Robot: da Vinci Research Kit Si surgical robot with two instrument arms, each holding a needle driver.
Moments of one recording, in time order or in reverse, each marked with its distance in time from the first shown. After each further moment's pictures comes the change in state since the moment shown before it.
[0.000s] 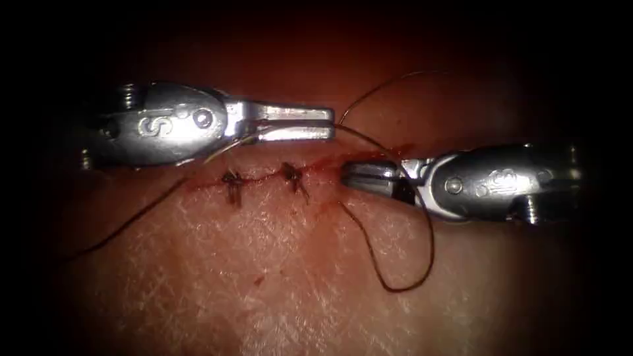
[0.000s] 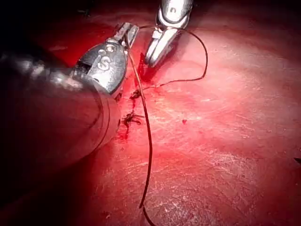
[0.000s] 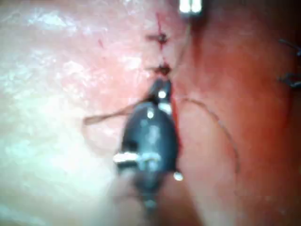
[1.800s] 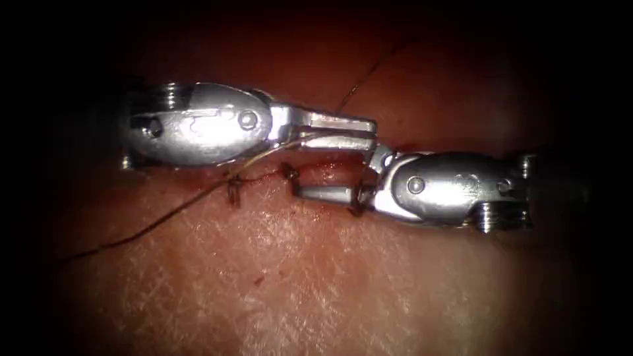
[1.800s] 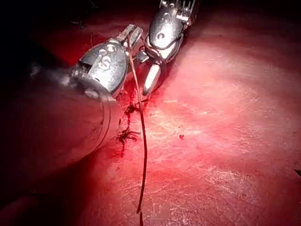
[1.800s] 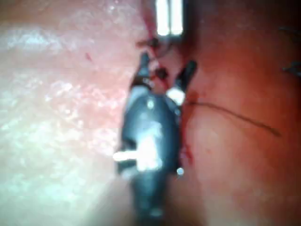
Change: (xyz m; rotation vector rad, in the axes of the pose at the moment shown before) right arm -0.001 -0.001 0.004 -0.108 0.088 0.149; left arm 0.001 -0.001 0.003 -0.054 -0.010 0.010
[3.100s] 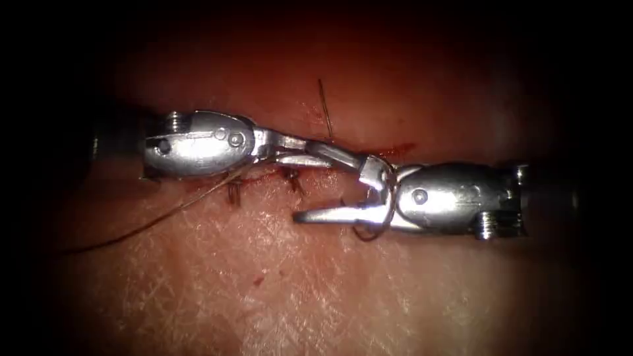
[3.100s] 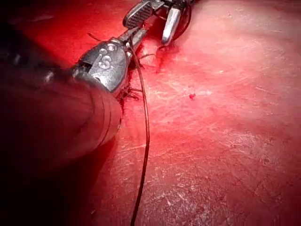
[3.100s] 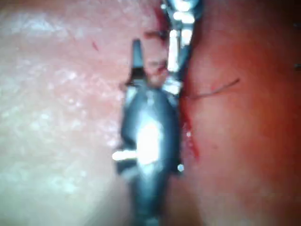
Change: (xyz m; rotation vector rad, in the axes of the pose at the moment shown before) right arm 0.000 0.001 -0.001 -0.086 0.194 0.026; left arm -0.009 0.002 0.000 -0.023 -0.036 -0.051
